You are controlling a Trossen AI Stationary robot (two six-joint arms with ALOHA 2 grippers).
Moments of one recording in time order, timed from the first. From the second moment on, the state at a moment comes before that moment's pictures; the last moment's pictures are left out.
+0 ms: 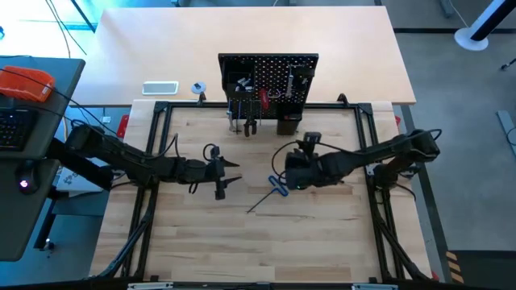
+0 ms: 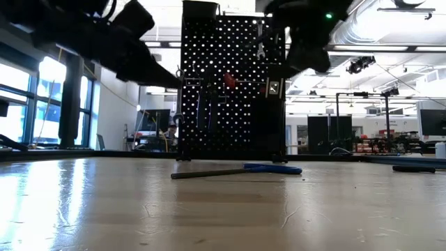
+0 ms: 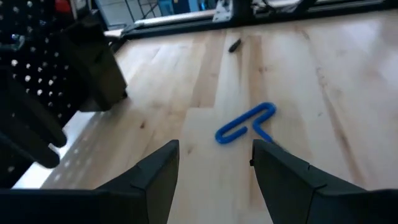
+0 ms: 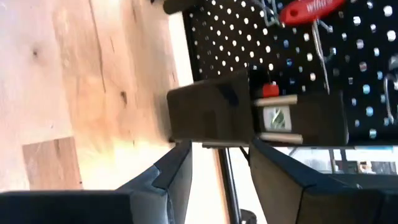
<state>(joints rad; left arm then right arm) -0.17 1.27 0.45 0.44 -0.39 0.05 0.19 1.59 1.22 -0.88 0.98 0.02</state>
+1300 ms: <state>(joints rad) 0.02 1.31 0.27 0.75 -0.25 0.01 -0.16 1.55 0.68 0.81 0.39 -0.57</state>
